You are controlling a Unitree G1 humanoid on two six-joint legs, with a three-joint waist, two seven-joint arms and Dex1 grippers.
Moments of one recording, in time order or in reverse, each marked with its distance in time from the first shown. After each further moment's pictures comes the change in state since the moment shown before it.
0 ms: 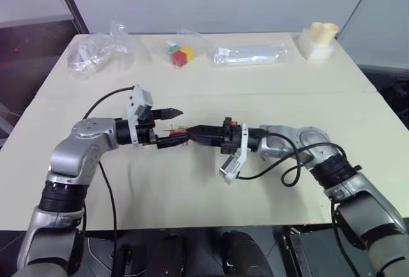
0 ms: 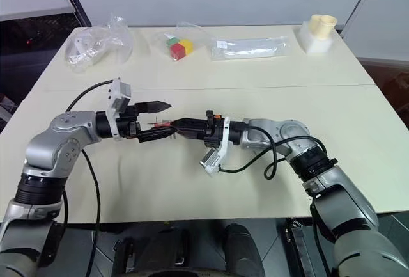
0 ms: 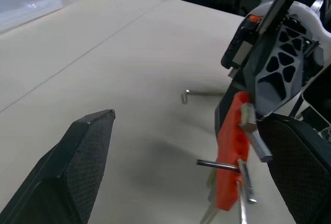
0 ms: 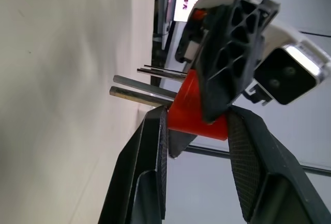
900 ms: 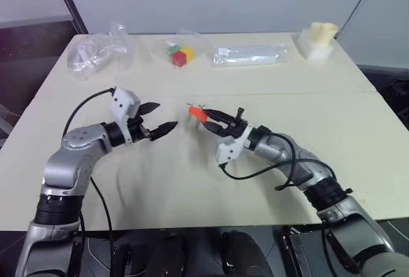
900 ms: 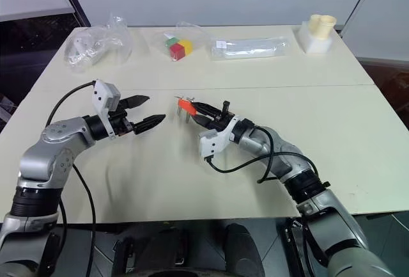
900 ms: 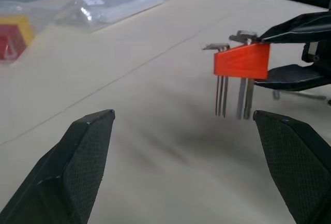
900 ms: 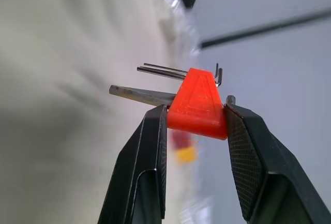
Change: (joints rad) left arm 0.084 -0.023 0.072 -0.004 0.070 -0.072 0.242; right arm 0.197 0.059 -0.083 -0.101 0.227 0.378 0.180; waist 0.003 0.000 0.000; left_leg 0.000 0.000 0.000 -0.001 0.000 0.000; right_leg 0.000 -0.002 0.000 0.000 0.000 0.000
